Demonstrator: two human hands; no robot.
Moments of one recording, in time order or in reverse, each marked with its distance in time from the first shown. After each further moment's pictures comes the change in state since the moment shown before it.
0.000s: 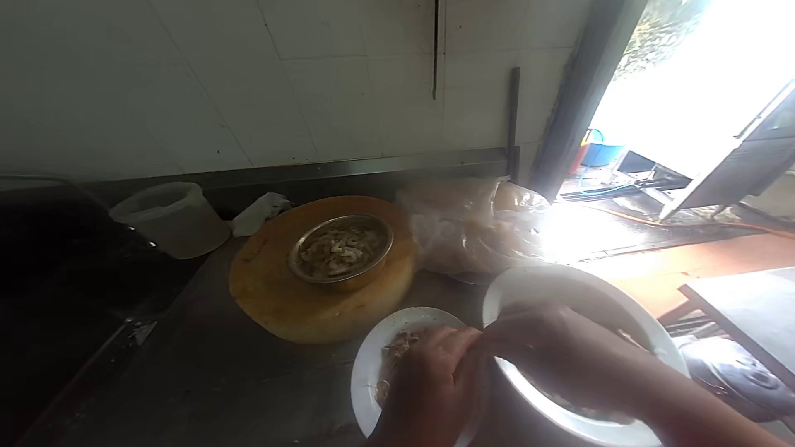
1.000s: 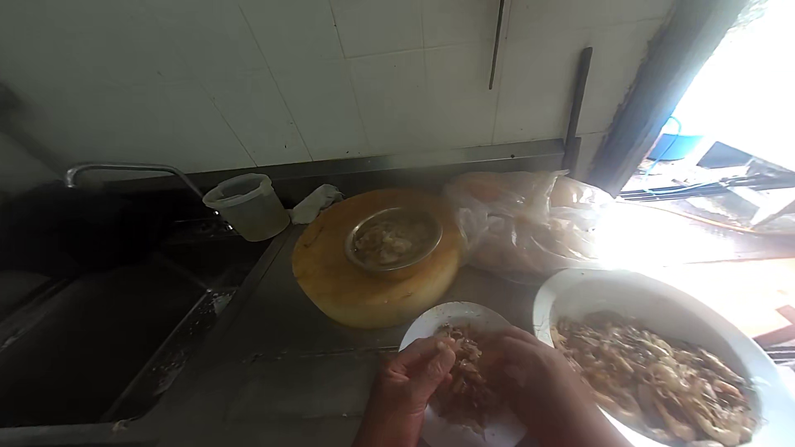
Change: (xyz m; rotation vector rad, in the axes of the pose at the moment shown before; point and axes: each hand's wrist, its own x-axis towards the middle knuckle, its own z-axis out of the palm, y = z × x) left_hand -0.054 -0.043 -0.038 -0.969 0.239 -0.600; right_hand 0.025 -0.024 0.109 0.453 0.343 0.097
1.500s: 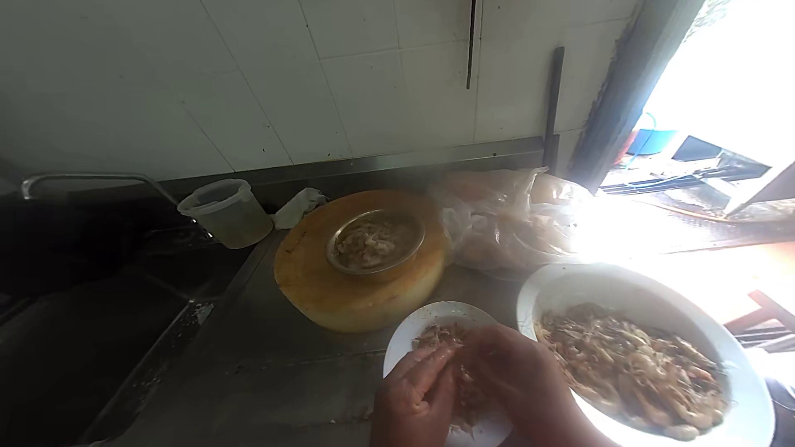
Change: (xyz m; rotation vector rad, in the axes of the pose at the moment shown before) left_hand -0.011 -0.010 0.023 0.803 0.079 0.596; right_hand 0.002 0.001 0.011 0.326 0.132 -0.065
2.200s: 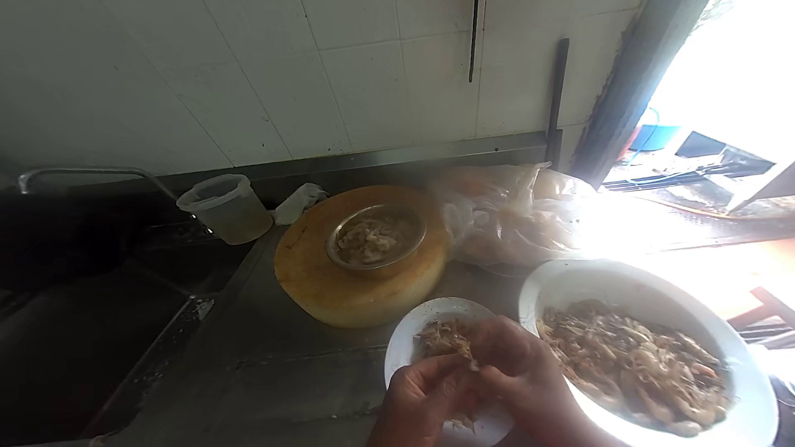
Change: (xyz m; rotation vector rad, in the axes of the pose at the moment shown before) left_hand 0.003 0.017 -0.008 -0.906 -0.256 -0.757; right_hand -0.001 0.000 0.003 0.371 -0.043 0.008
